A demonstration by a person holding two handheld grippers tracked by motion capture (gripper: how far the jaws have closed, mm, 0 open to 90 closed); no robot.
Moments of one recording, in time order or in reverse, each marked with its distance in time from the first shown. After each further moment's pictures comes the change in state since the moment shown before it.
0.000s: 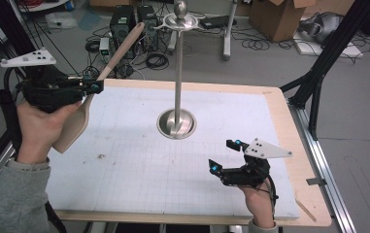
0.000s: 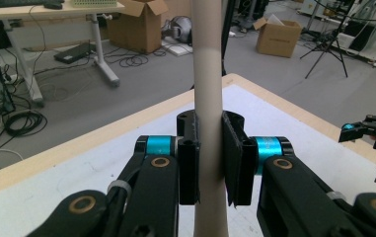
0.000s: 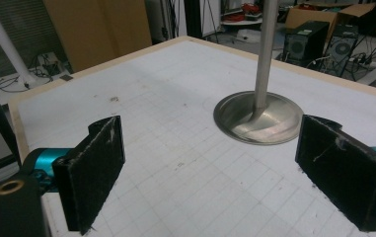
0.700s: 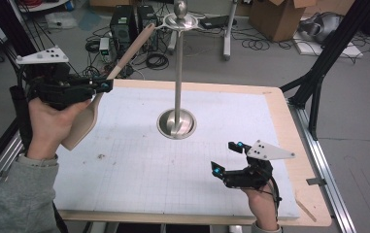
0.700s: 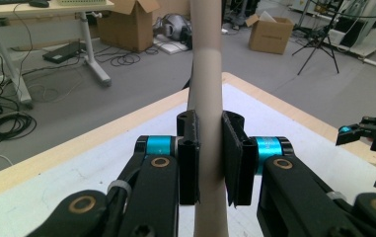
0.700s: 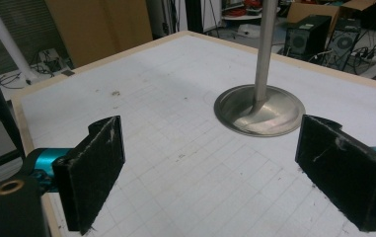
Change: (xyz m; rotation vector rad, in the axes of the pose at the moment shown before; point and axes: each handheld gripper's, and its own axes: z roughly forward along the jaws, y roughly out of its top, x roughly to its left) left arm -0.003 0.005 0.016 0.009 -0.025 0.004; right arm -0.001 -0.003 -0.006 0.015 0.007 0.001
